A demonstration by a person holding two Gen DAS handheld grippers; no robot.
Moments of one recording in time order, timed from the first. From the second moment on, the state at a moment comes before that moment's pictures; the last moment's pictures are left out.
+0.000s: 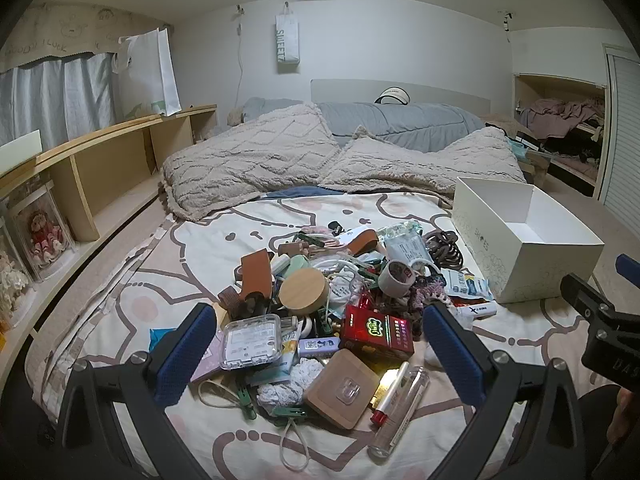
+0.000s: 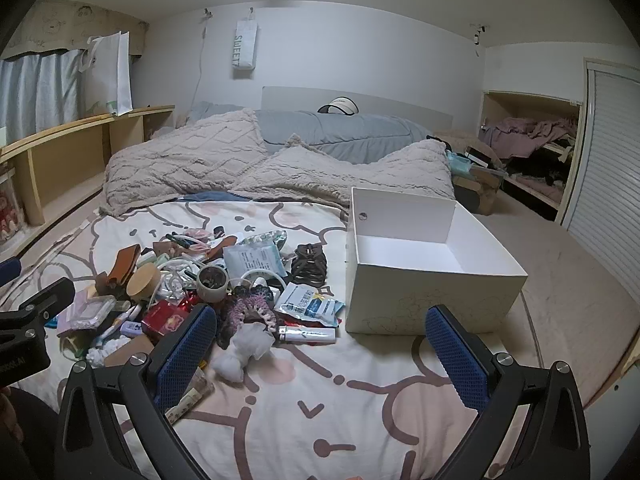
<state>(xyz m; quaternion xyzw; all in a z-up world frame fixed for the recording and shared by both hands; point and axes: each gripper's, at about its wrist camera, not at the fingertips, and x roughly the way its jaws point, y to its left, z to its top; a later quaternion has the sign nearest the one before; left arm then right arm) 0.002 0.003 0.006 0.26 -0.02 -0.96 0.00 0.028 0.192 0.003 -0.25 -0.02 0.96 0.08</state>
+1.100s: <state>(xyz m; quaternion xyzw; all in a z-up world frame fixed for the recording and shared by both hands) 0.004 0.004 0.005 0.26 -0.02 -0.97 0.00 0.028 0.196 0.001 -0.25 -0.02 0.96 0.08</state>
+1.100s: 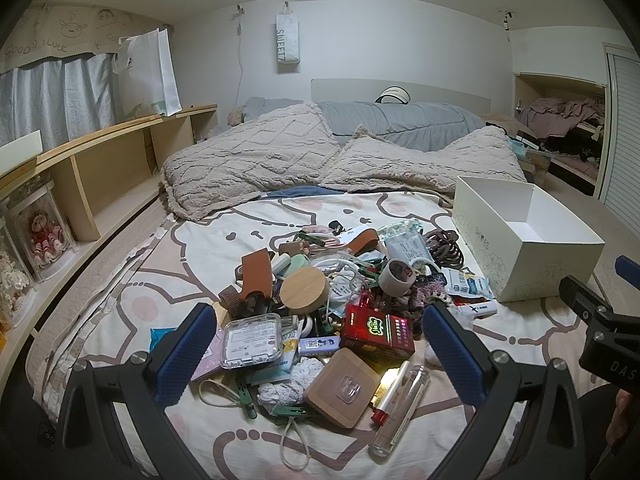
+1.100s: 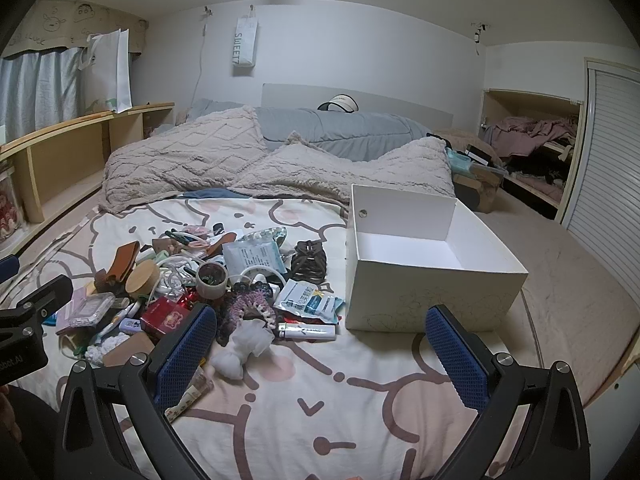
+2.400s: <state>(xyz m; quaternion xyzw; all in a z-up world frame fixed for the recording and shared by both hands) -0.019 0.022 -0.093 0.39 0.01 -0.92 -0.09 -0.068 0.192 -0.083 -0.42 0.04 0.90 -0.07</state>
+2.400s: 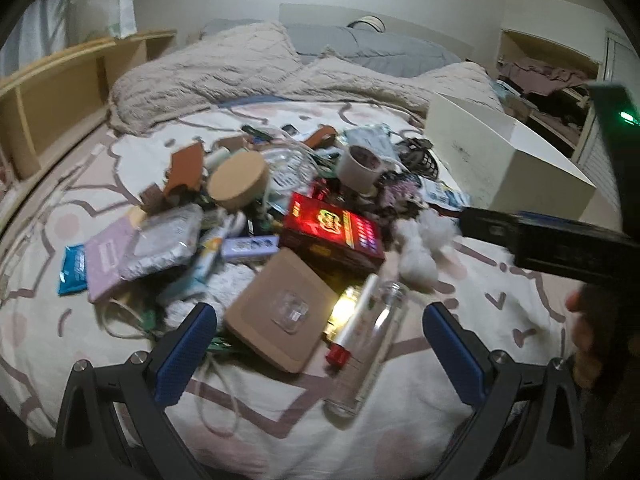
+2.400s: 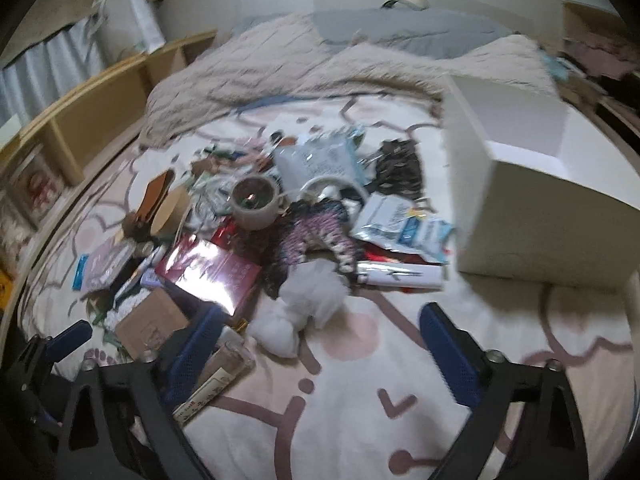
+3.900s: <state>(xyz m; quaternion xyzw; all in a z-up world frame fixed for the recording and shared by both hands) -0.027 0.038 -0.157 0.49 0.09 -0.85 -0.18 -0.116 0.189 -0.152 -0.51 0.11 0.84 -0.13</state>
